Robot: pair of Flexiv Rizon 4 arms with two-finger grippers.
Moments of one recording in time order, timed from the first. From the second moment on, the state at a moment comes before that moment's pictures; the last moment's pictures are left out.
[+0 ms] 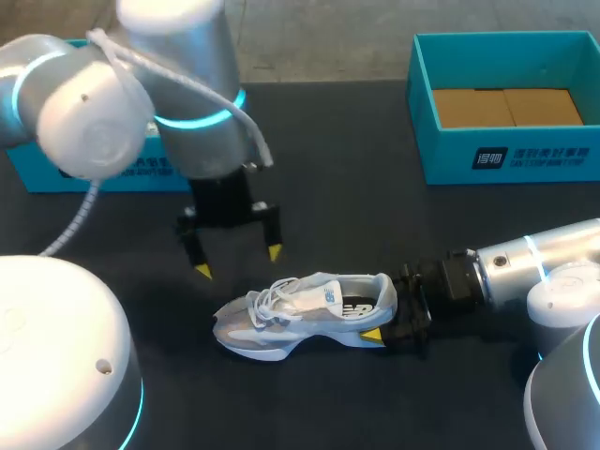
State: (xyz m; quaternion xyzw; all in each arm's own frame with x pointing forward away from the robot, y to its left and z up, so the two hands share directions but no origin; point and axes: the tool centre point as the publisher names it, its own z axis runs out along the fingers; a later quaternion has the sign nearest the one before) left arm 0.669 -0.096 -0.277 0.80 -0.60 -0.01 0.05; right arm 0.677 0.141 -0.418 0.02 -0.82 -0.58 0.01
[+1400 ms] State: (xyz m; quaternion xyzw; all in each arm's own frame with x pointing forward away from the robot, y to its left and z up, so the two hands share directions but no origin) left arm 0.665 -0.216 -0.336 0.75 -0.65 -0.09 0.03; right arm 0.677 0.141 -0.418 0.02 -0.82 -0.58 0.01
